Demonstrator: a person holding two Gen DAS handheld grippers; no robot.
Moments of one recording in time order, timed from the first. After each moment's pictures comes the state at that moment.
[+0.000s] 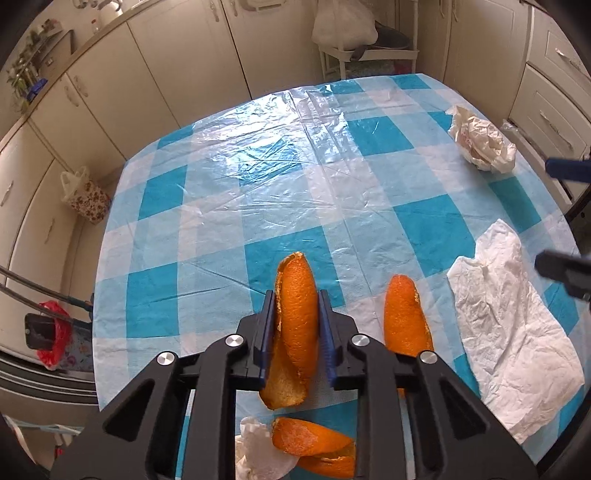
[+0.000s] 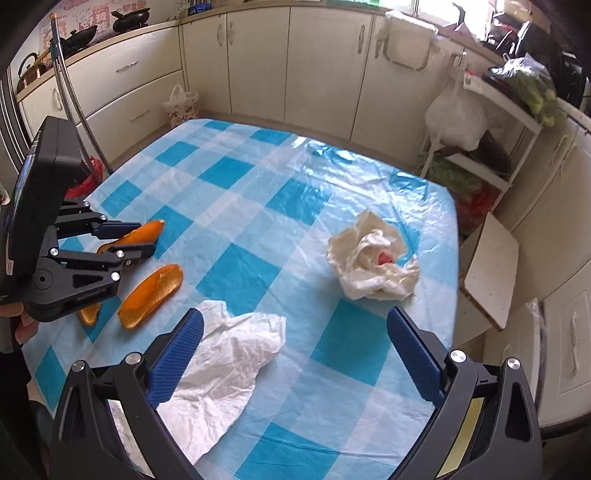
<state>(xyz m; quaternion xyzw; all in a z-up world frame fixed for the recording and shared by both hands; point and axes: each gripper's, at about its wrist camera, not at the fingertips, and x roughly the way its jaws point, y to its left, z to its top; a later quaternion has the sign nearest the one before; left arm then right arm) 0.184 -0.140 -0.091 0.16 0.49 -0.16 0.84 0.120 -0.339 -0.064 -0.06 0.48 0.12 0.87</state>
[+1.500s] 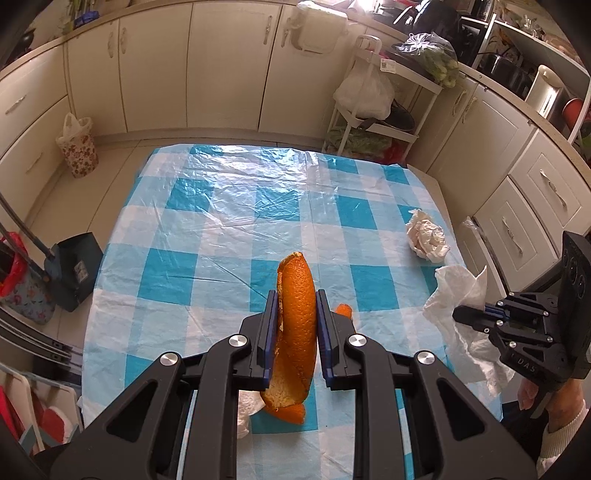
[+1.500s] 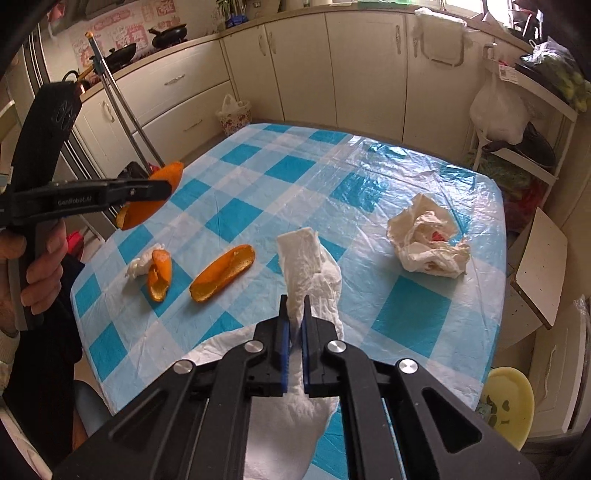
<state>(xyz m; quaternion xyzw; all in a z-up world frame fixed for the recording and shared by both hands) 0.151 -0.084 -0.020 -0.03 0.46 -0.18 0.87 0.086 -0.351 -0.044 -0.01 0.45 0.21 0.87</state>
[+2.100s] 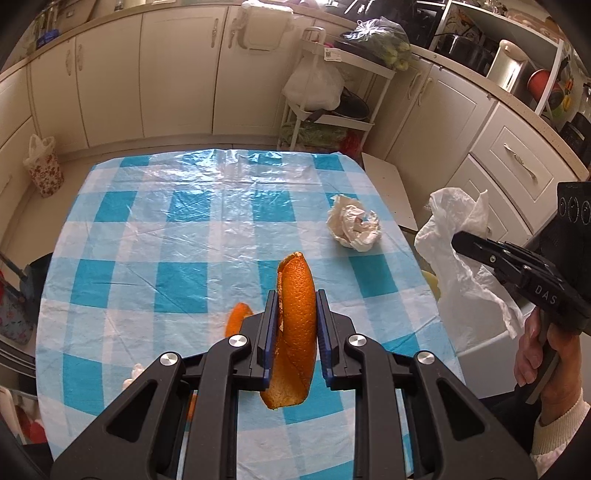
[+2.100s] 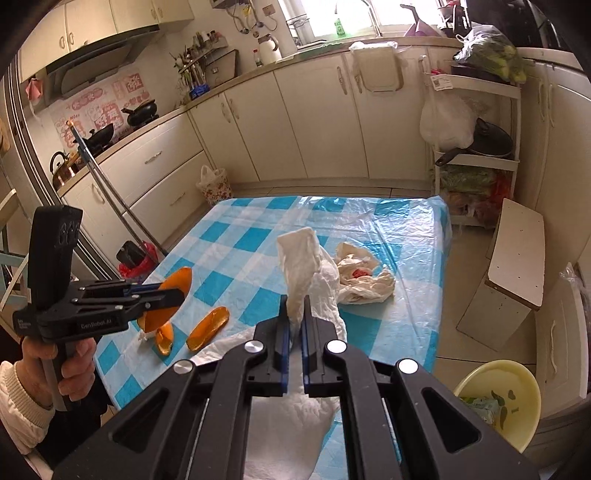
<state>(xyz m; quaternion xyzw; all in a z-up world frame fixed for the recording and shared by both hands) 0.123 -0.163 -0.013 -0.01 0.45 -0.25 0.86 0.074 -0.426 -0.005 0.10 0.38 0.16 0.91</state>
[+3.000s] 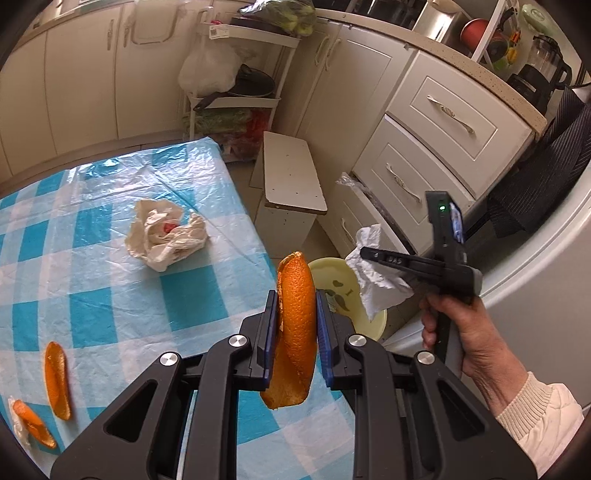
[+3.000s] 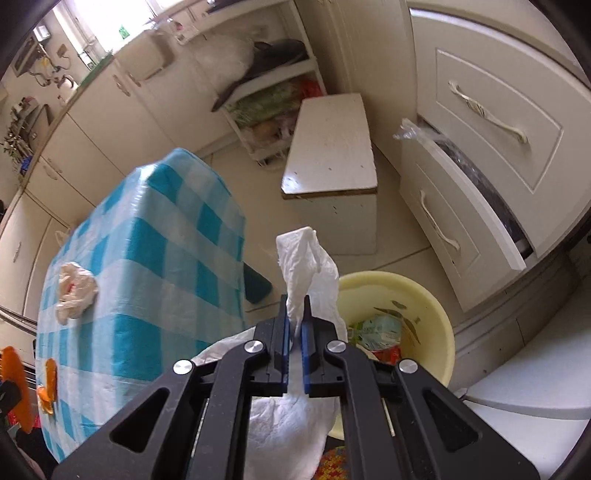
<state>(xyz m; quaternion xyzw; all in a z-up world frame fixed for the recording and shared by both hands) 0.097 -0.333 -0.017 0.01 0.46 -0.37 0.81 0.080 -0.632 -0.135 0.23 0.50 -0.13 0.83</state>
